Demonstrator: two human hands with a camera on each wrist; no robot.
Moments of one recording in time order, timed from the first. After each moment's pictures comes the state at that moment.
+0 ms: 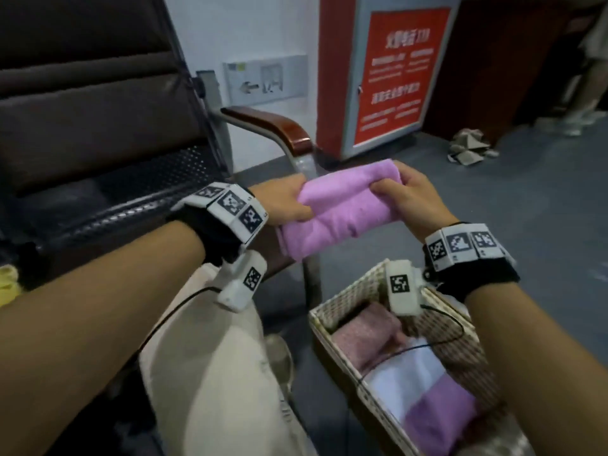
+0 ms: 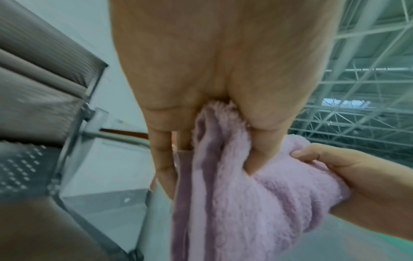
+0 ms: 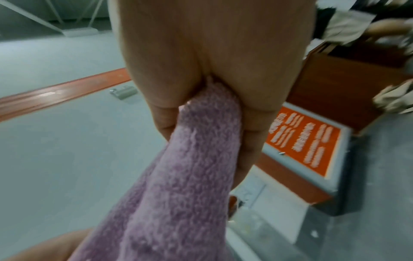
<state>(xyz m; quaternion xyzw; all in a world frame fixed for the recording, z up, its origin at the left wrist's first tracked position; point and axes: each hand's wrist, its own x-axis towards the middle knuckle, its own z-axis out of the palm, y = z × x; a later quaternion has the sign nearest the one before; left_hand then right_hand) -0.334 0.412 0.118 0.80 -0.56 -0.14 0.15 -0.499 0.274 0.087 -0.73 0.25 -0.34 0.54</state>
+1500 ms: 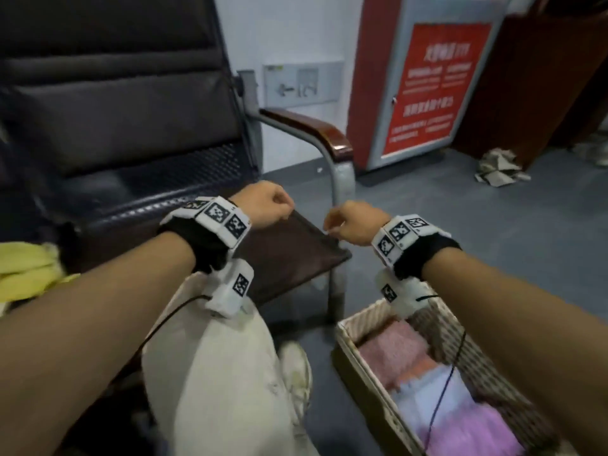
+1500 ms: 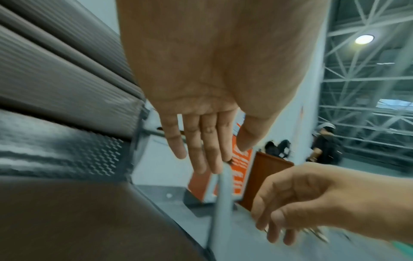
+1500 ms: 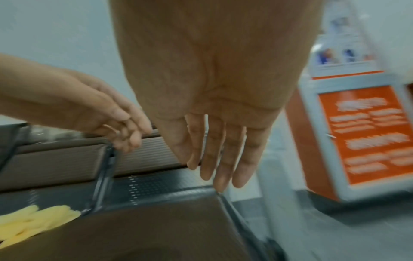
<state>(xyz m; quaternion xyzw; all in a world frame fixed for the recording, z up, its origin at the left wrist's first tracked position) -0.261 0.465 0.092 0.84 -0.45 -0.16 0.26 -0.391 0.310 0.066 -0.97 0.18 0.04 0.17</state>
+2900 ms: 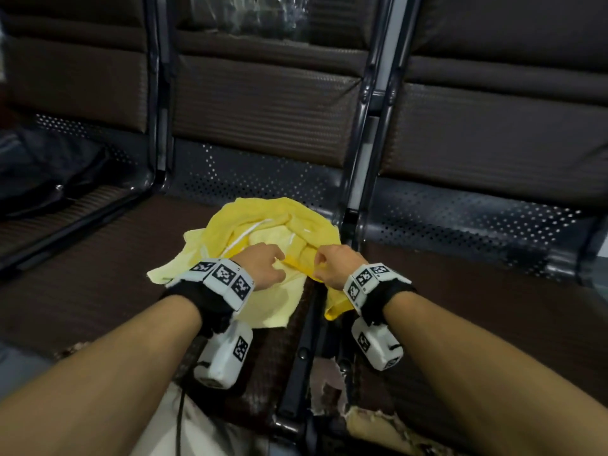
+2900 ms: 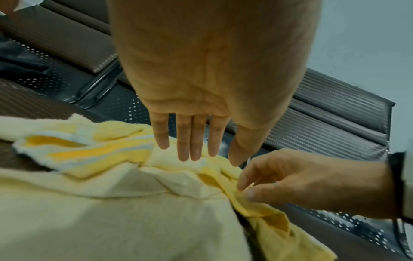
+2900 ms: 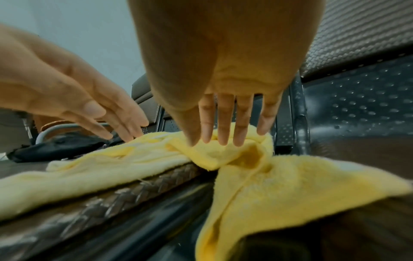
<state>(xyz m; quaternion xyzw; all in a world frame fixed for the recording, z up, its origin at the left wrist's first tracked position) -0.044 0.888 -0.011 0.97 -0.03 -0.18 0.18 -0.006 0.712 -0.042 -0.98 -0.11 0.14 0.13</state>
